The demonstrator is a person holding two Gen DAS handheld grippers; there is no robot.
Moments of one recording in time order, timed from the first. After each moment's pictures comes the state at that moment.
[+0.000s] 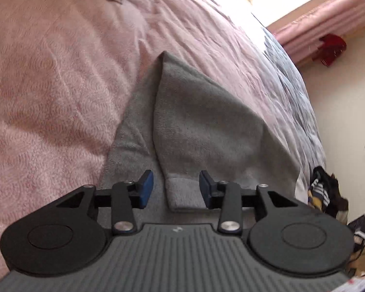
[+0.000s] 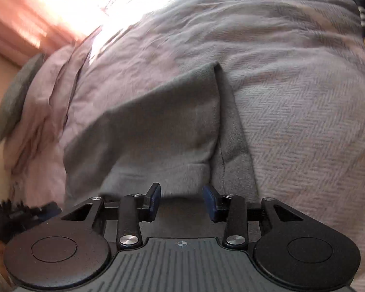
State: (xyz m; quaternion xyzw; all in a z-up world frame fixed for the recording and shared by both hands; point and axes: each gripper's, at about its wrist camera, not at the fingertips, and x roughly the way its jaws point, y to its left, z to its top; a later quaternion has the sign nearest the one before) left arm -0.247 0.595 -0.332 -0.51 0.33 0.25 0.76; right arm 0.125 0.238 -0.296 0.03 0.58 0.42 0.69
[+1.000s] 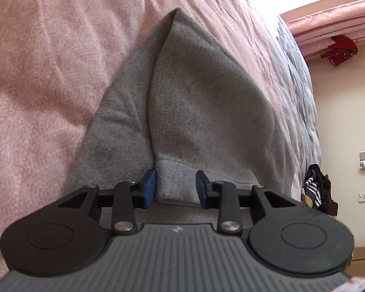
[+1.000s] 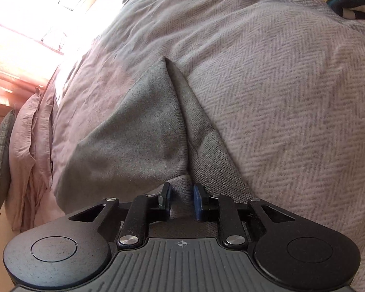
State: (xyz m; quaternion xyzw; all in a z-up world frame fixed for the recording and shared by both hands) left arm -0.220 0.594 -0.366 -0.55 0.36 0.22 0.72; right arm 0.126 0.221 -0.327 0.14 0.63 0.32 0.70
